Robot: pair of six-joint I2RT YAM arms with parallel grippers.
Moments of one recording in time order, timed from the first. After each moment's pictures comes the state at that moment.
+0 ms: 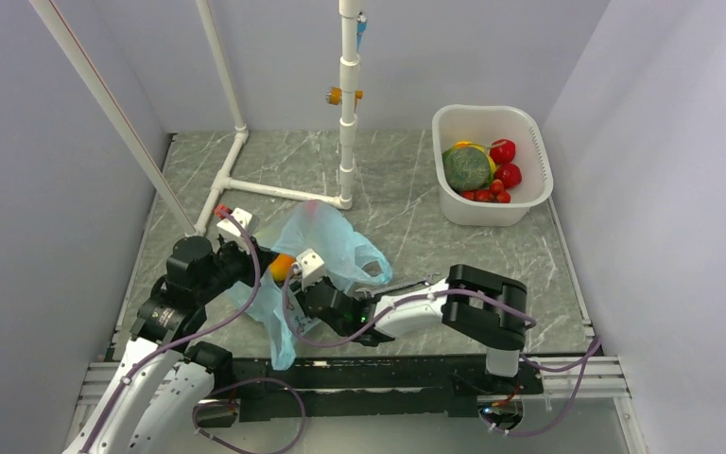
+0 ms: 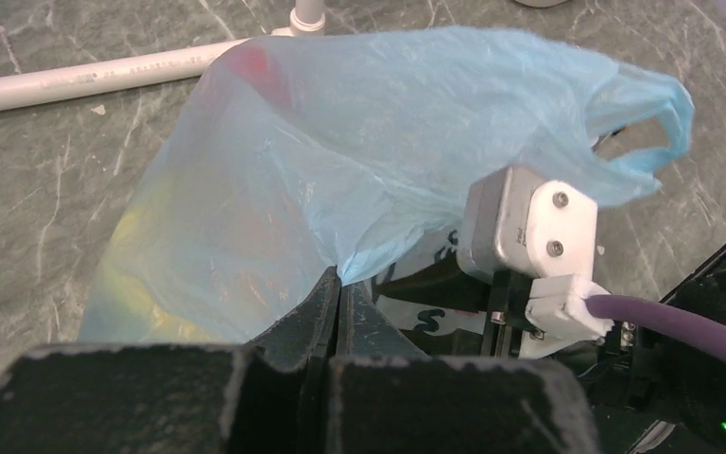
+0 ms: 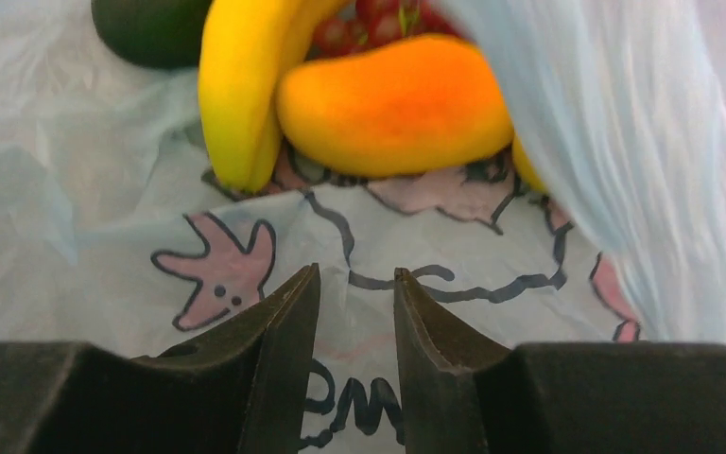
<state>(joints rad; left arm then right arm) -0.36 0.54 0.66 -0.46 0.26 -0.09 1.32 1.84 0.94 0.46 0.56 0.26</state>
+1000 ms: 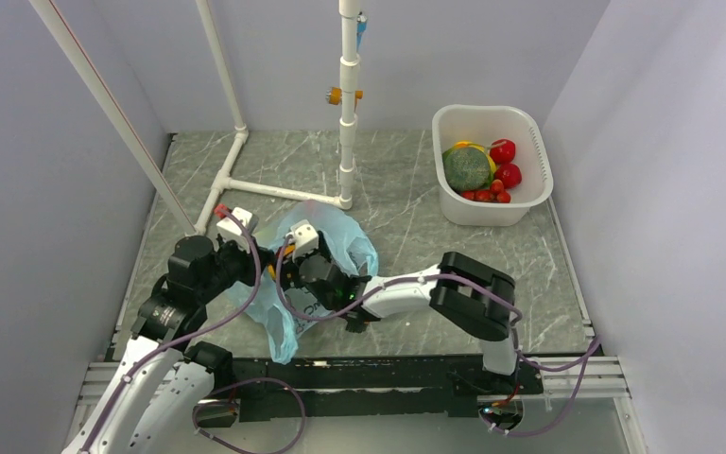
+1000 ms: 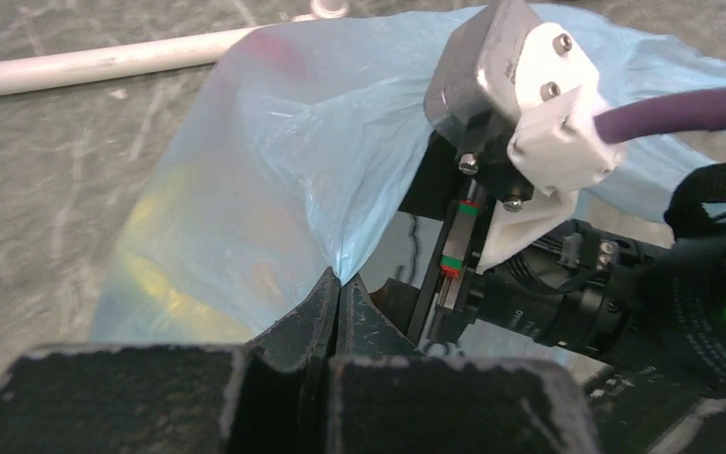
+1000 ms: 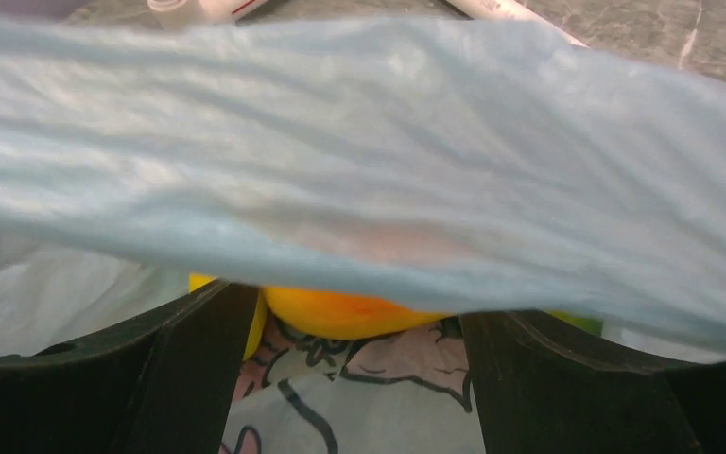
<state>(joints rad) -0.36 0.55 0.66 -0.48 0.22 -0.09 1.23 1.90 1.04 0.60 0.52 0.24</state>
